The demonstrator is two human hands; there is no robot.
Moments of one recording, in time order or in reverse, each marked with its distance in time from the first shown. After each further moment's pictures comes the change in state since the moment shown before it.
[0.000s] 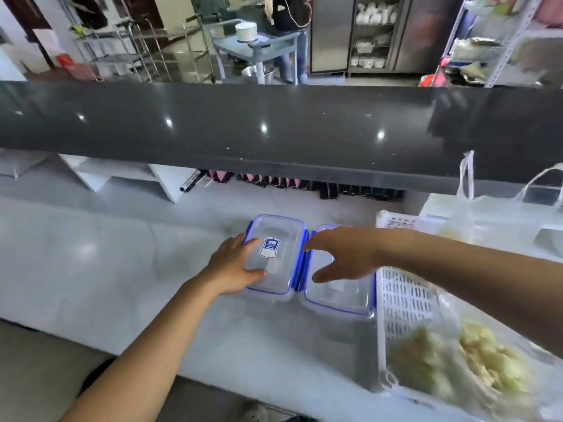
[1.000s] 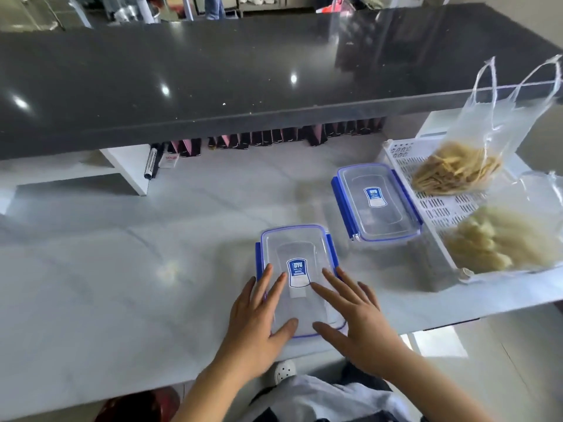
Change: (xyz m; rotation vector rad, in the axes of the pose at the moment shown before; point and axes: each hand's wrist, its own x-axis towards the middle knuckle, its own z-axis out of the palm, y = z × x) left_hand -0.059 -0.171 0.060 -0.166 -0.121 0.508; right_hand 0.060 -0.209 0.202 0.547 0.675 0.400
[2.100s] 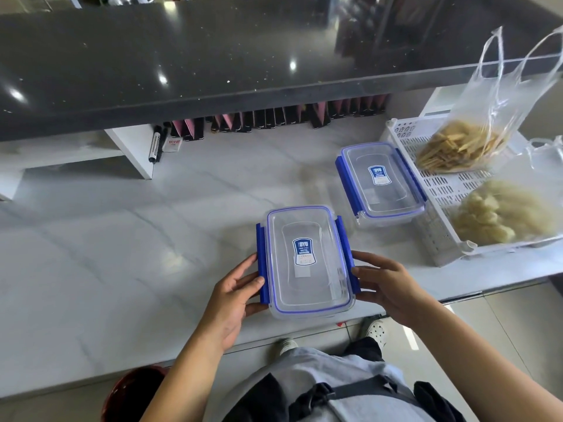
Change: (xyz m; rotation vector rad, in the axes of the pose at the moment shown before) left_hand -0.010 -0.024 -0.021 -1.254 0.085 -0.441; right_hand 0.010 0.015 -0.026 1.240 0.035 0.744
